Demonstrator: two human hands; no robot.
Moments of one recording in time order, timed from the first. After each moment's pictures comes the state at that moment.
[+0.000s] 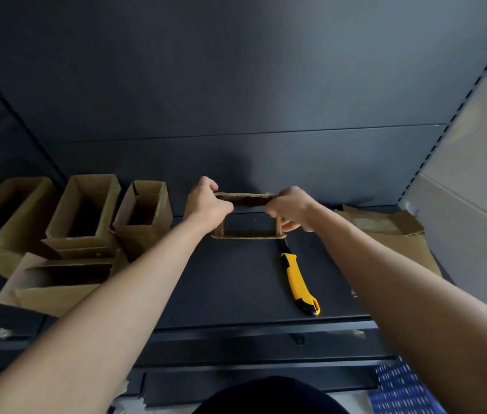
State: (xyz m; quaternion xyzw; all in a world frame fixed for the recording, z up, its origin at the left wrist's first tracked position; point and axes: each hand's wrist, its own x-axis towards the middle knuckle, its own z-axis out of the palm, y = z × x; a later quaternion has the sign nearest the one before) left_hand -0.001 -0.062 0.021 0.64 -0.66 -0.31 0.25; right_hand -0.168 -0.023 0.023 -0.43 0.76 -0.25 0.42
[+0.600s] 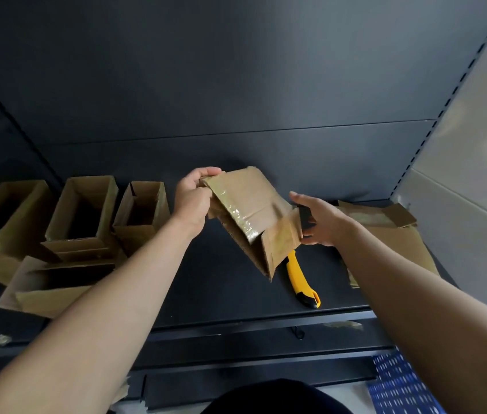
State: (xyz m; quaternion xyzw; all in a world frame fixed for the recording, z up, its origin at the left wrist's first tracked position) left_hand 0.016 -0.057 0.027 0.47 -0.51 -0.55 0.46; right_hand -0.212 0.007 -0.013 -0.19 0.66 -0.41 0.60
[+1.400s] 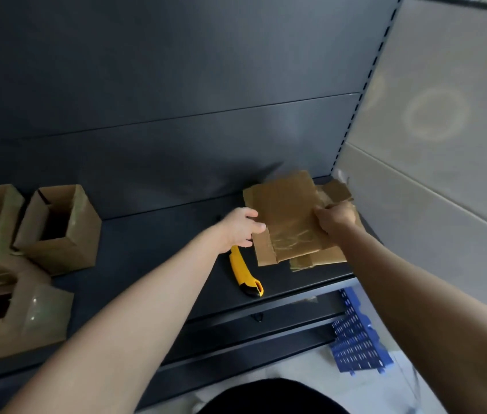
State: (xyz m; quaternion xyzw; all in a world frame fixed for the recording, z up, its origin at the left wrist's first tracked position) left_hand -0.144 -0.014 -0.048 0.46 -0.63 -0.62 0.01; right_hand -0.331 0.076 -0.053 -0.16 0.88 -0.34 0.28
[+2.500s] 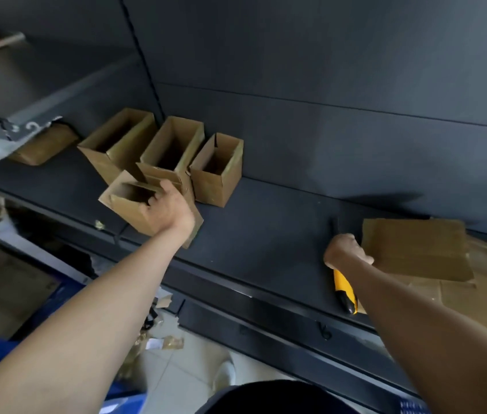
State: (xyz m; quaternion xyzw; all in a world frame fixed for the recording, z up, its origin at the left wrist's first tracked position) left_hand 0.127 0.002 -0.028 0.88 -0.46 0.01 0.10; right_hand -0.156 -0.002 -0.097 -0.45 0.85 0.06 0.26
